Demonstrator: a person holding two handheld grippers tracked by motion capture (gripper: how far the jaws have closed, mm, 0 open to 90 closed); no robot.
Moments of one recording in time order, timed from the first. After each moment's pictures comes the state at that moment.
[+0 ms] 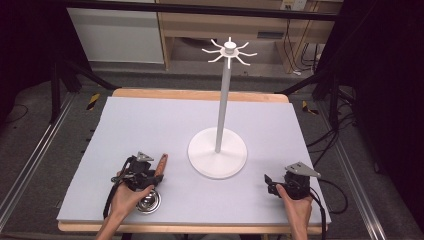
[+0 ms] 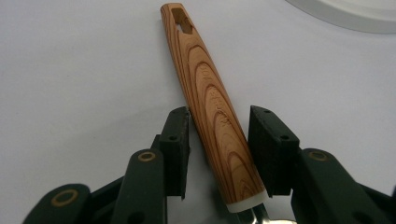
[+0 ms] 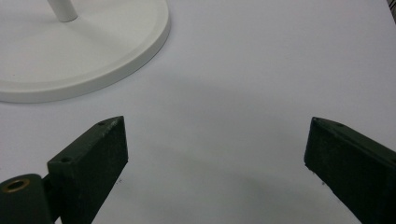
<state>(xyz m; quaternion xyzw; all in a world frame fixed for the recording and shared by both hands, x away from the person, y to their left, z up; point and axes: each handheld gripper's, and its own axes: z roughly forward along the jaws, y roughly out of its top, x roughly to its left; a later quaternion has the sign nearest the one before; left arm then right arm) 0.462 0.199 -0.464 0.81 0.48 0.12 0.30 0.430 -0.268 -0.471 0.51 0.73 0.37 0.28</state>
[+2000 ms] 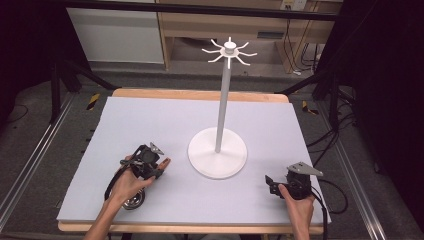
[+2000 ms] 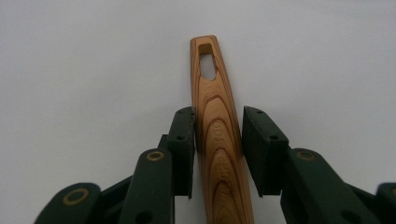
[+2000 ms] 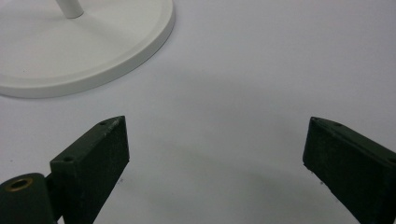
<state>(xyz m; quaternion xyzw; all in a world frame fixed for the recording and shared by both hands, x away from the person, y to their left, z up) 0.496 0.183 -0.450 0.89 0.39 0.13 0.20 0.431 -0.275 -0.471 0.51 0.73 0.37 0.25</state>
